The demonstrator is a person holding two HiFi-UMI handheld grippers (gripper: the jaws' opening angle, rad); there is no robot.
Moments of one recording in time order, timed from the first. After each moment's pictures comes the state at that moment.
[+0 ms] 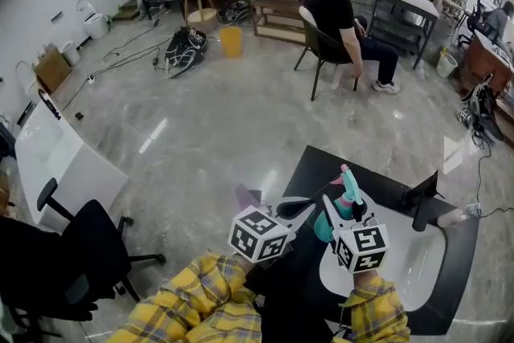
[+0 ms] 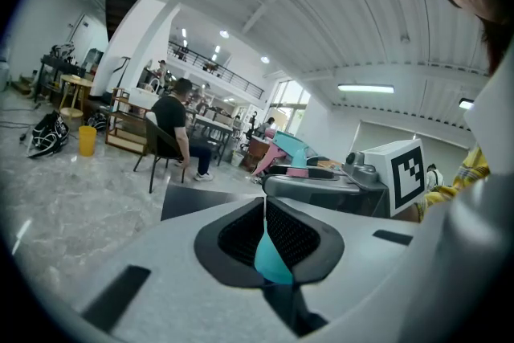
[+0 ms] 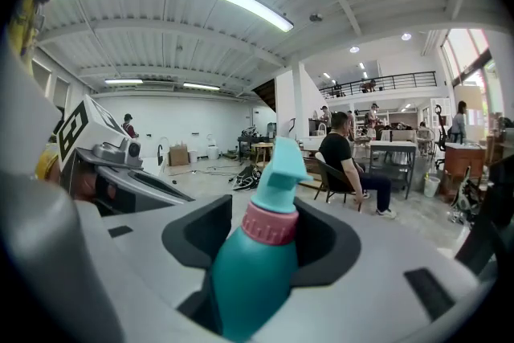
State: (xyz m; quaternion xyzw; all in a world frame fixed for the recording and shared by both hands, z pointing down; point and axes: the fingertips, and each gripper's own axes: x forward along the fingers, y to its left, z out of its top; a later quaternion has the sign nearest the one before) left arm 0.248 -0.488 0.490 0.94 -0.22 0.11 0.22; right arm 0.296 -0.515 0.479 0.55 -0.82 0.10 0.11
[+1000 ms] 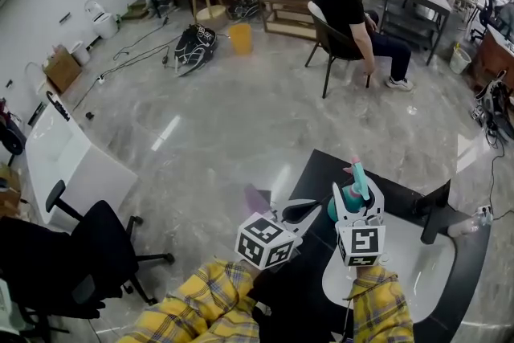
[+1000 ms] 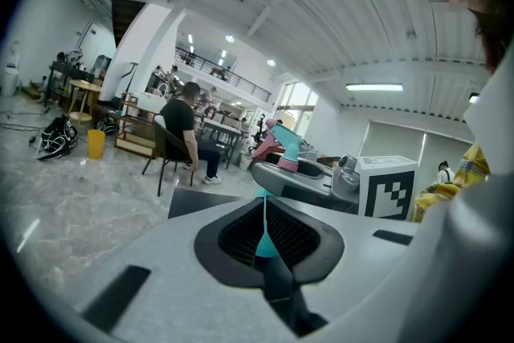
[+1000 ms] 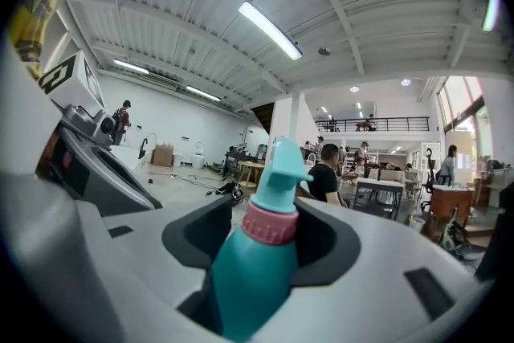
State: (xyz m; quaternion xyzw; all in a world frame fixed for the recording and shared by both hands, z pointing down) left arm 0.257 -0.521 0.506 0.94 -0.26 0.10 0.22; right arm 0.318 -0.574 0.484 0.59 -0.80 -0.03 0.09
